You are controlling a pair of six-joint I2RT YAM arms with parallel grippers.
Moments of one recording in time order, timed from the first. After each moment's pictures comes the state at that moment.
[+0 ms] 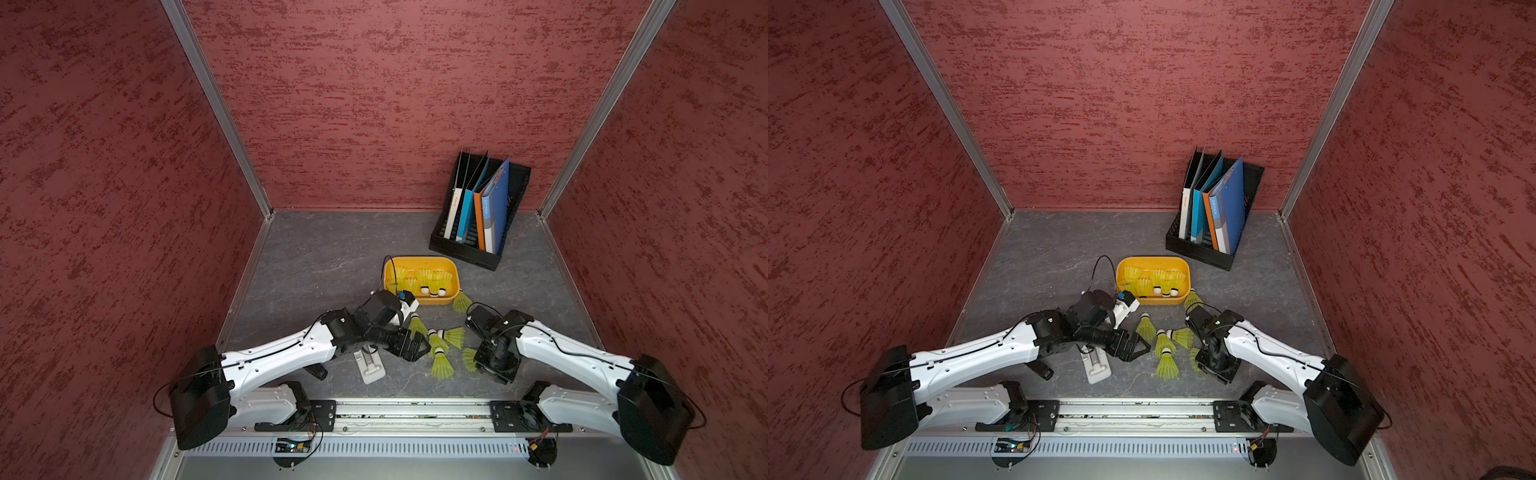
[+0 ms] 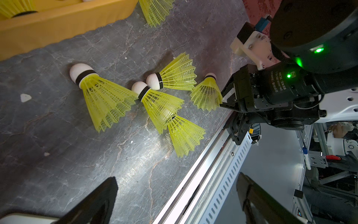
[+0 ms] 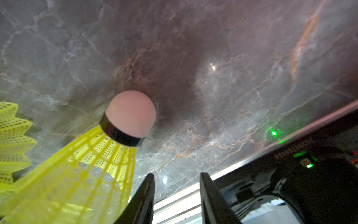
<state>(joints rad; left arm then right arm) -0.96 1.21 0.79 -0.40 0.32 -0.56 0.69 1.19 0.62 -1.07 -0.09 1.31</state>
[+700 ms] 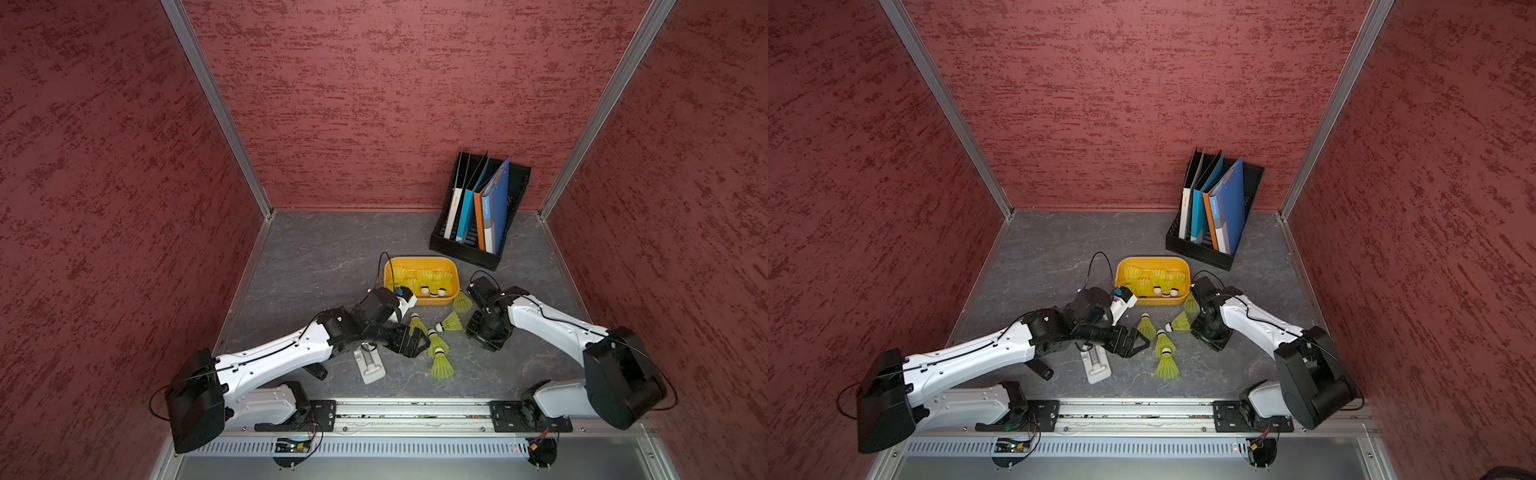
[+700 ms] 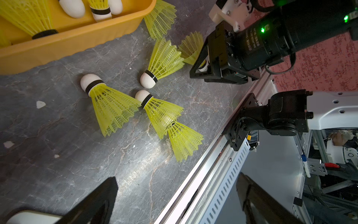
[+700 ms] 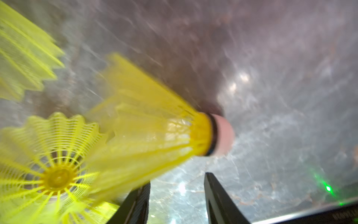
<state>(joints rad) -0.95 1.19 0.81 -0.41 0.29 -0.57 0.44 1.42 0.80 -0.88 -0.08 1.08</state>
